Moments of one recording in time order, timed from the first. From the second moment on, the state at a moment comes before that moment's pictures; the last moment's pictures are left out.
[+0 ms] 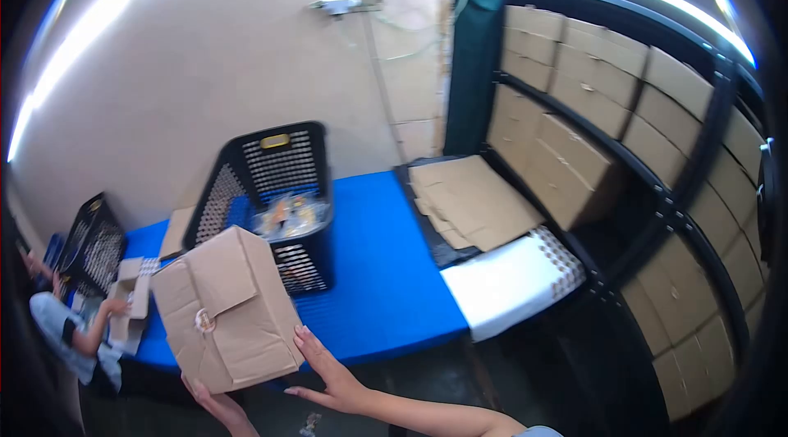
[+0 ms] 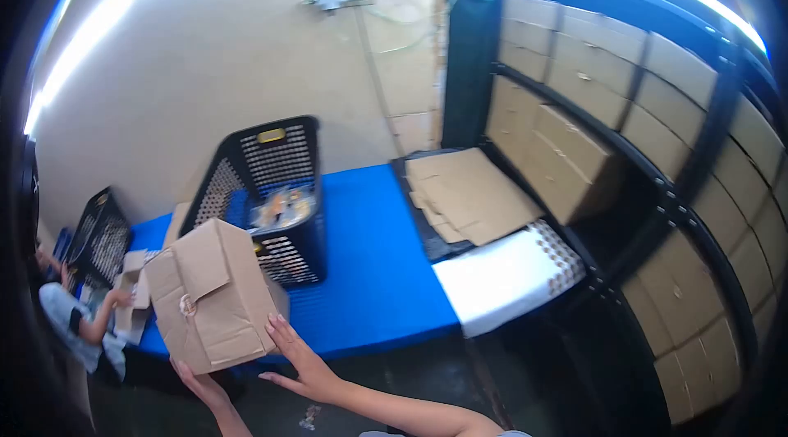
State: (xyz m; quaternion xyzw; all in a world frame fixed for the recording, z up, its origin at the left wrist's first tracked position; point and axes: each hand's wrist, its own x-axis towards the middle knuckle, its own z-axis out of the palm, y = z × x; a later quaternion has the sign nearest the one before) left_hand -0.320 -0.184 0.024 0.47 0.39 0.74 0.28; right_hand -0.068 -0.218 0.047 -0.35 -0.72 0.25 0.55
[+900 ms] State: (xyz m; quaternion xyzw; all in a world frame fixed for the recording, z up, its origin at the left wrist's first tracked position) left_hand 0.190 -0.732 0.102 0.54 -0.24 0.23 0.77; right_hand 0.185 -0.926 0.007 -0.65 -0.12 -0.45 0.60
